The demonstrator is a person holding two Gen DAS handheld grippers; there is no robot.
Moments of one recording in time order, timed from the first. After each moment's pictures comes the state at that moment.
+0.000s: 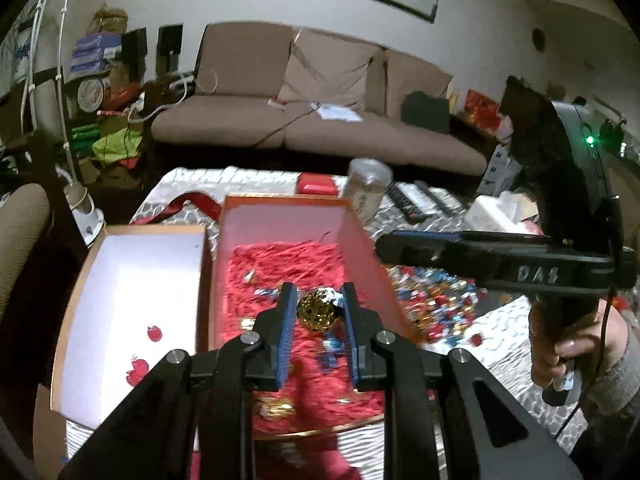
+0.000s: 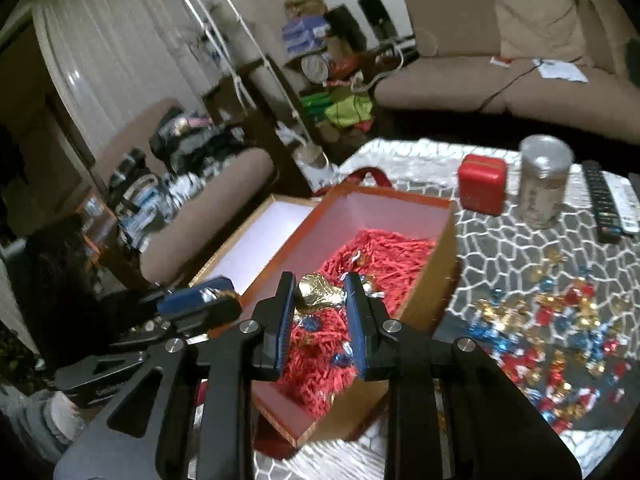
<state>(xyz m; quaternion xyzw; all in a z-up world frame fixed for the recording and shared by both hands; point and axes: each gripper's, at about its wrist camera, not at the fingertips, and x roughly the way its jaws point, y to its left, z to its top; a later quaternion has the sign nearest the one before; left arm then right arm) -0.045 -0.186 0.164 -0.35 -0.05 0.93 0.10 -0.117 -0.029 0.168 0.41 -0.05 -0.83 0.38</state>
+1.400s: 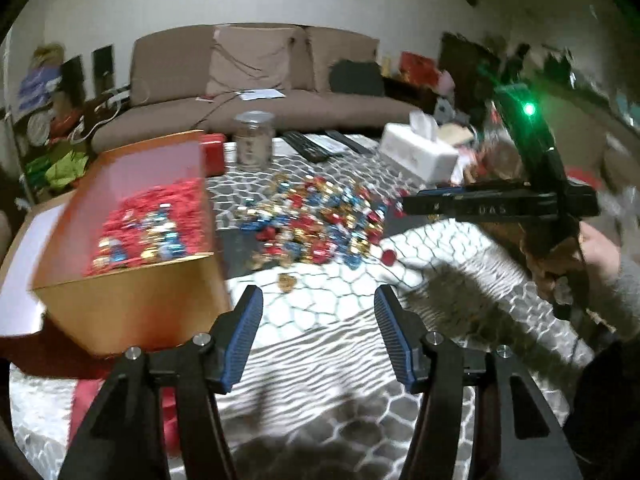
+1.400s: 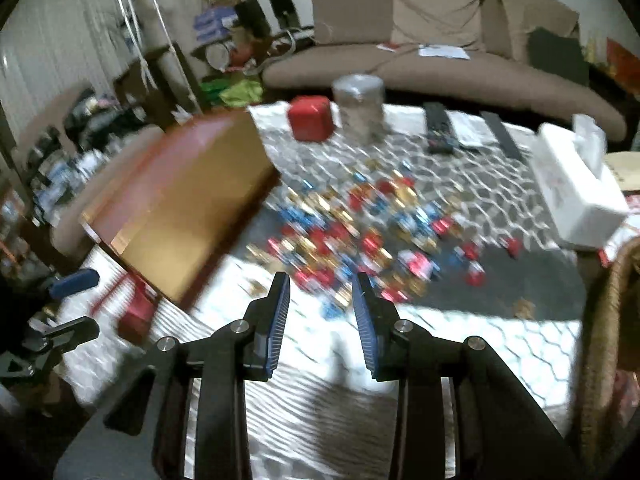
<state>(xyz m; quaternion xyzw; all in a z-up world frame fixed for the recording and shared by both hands) 0.049 -0.033 0.099 -0.33 0.04 0.92 0.19 -0.031 0.164 0.112 0.42 0.01 -0.88 0.21</state>
